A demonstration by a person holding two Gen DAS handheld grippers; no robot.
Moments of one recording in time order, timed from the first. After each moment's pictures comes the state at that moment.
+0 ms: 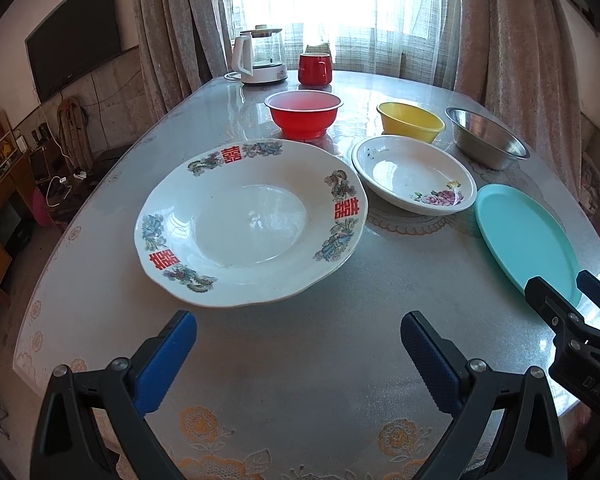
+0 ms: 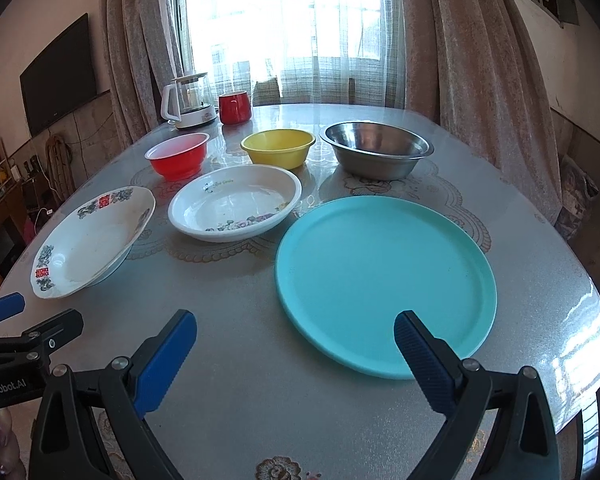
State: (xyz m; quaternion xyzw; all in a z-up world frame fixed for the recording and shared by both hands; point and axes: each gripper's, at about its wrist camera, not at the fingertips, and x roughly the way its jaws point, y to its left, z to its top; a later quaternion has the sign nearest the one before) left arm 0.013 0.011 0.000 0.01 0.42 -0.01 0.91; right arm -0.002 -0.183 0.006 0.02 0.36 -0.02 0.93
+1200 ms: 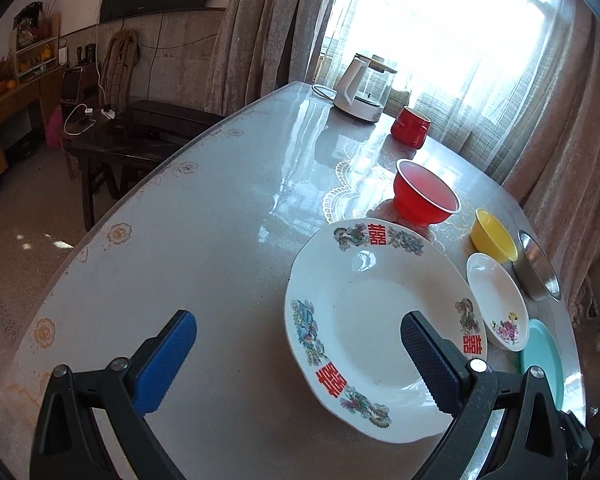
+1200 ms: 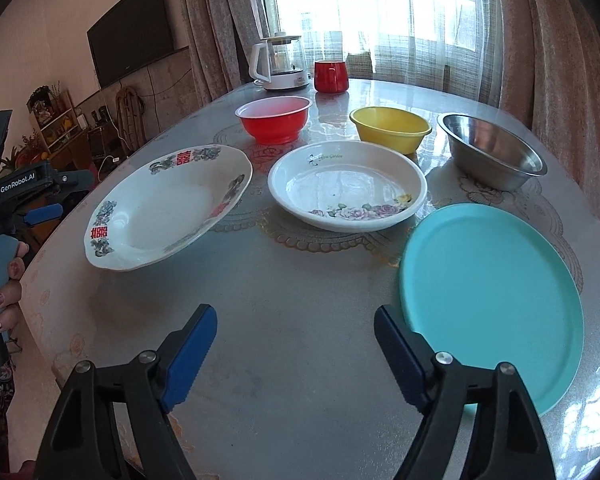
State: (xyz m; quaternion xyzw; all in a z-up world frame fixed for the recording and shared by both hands) left arm 0.078 0.174 0.008 -0.17 0.40 0.04 0.90; right arm 0.032 -0.134 -0.008 -0.01 0.41 0.13 0.90
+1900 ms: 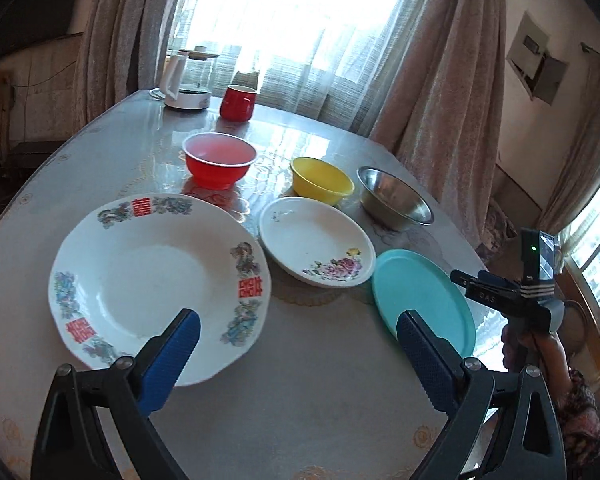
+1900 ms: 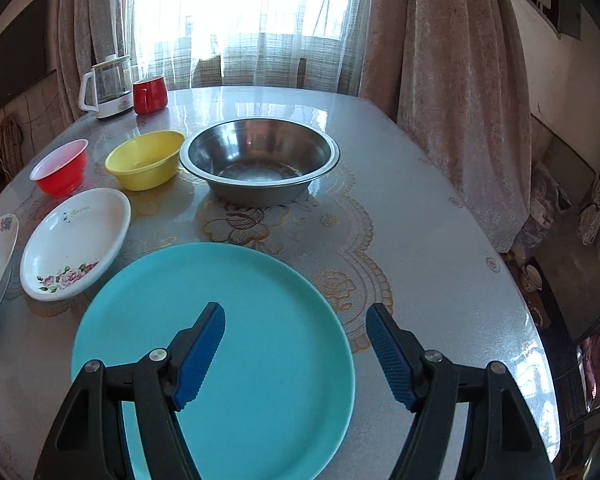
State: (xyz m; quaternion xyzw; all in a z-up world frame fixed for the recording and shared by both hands) left arm 0.040 0.012 0.043 -0.11 0.38 -0.20 0.89; right arm 0.089 -0.327 0.011 -0.03 0.42 -0.10 0.90
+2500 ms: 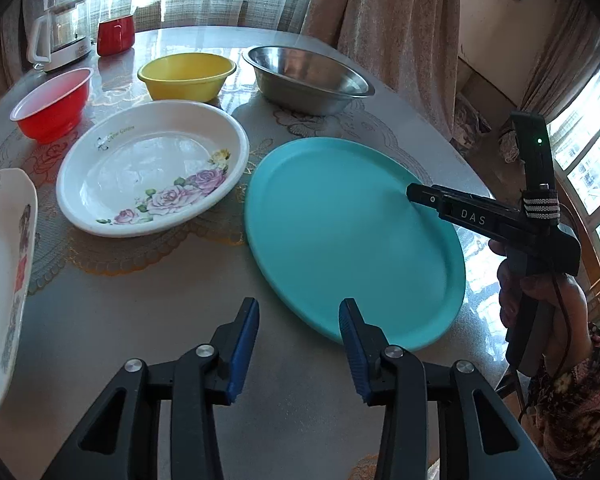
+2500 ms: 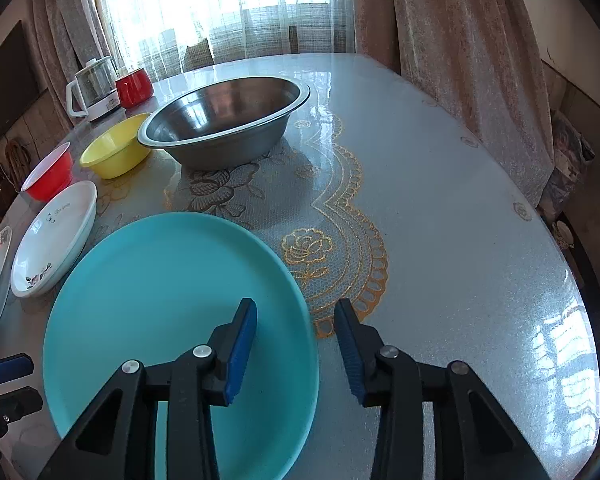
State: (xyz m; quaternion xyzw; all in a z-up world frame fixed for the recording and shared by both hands) left arm 0.072 -0.132 -0.021 -0.01 0.50 -0.28 0.82; right arm 0.087 -0.372 -0.023 0.05 0.45 -0.05 0.89
